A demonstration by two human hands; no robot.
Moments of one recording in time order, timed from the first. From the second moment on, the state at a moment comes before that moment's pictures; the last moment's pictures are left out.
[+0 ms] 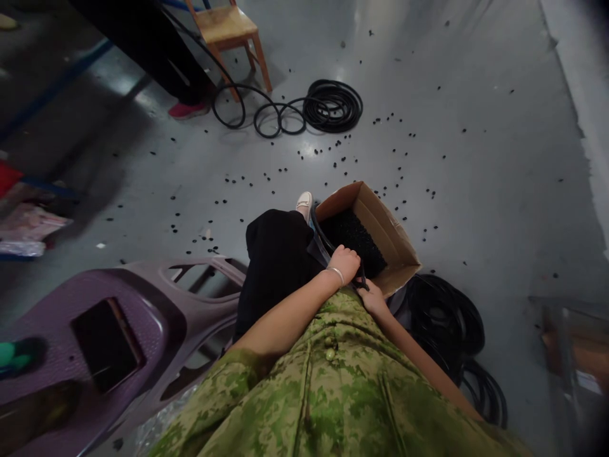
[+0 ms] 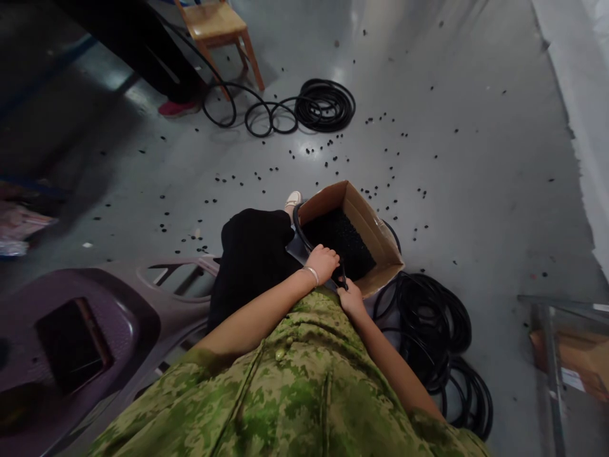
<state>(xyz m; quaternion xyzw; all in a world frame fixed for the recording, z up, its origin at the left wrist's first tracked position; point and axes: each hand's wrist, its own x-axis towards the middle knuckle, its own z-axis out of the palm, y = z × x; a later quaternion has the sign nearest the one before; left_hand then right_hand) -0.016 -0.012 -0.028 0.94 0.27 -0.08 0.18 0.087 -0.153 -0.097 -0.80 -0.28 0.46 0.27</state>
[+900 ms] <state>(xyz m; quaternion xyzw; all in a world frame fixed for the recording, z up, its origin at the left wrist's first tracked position) -0.017 0.006 -0.035 0.82 0.41 -0.08 0.40 0.089 -0.162 -0.078 -0.71 -0.22 0.59 0.31</state>
